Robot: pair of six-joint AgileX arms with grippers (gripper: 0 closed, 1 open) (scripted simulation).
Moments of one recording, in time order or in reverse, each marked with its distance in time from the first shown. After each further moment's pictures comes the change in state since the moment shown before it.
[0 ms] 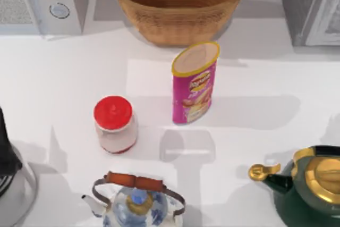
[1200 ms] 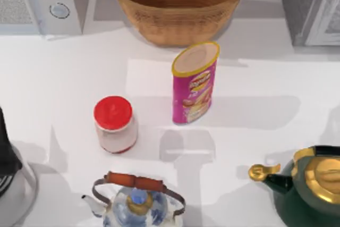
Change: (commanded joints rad) left arm 0.000 0.000 0.000 0.000 0.000 0.000; right arm 0.082 -0.118 0.047 0.019 0.129 0.115
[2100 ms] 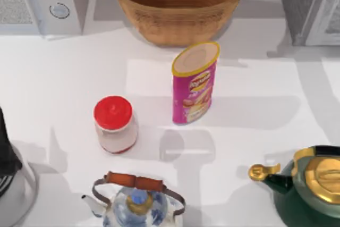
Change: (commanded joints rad) left arm 0.000 0.000 0.000 0.000 0.000 0.000; right arm 0.147 0.931 1.258 -0.290 0.131 -0.004
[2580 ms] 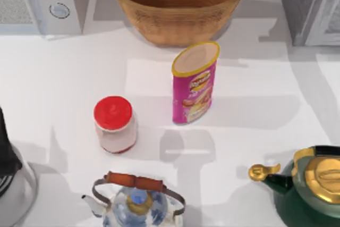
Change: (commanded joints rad) left arm 0.000 0.000 0.000 0.000 0.000 0.000; right arm 0.012 0.194 0.202 -0.084 0.025 -0.011
